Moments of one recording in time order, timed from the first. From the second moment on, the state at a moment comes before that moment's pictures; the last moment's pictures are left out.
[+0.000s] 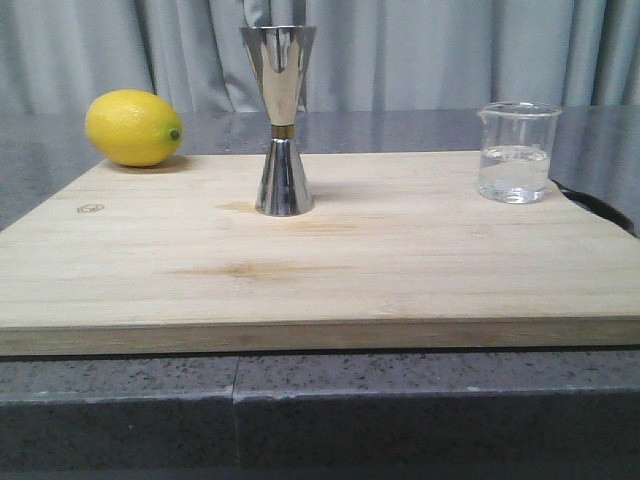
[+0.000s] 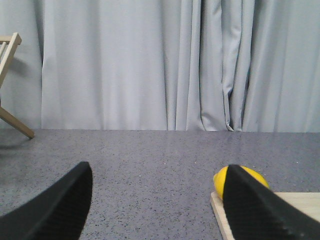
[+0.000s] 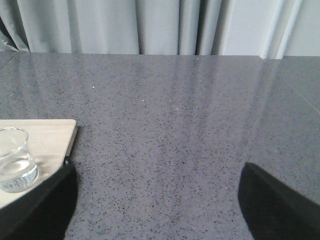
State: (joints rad) left arm -0.05 0.20 -0.44 -0.08 0.26 0.05; right arm -0.02 0.36 -0.44 -0.24 0.39 0.11
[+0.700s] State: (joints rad) left arm -0.05 0.49 -0.66 -0.13 0.64 0.17; right arm -0.02 0.44 -0.60 -0.19 0.60 0.11
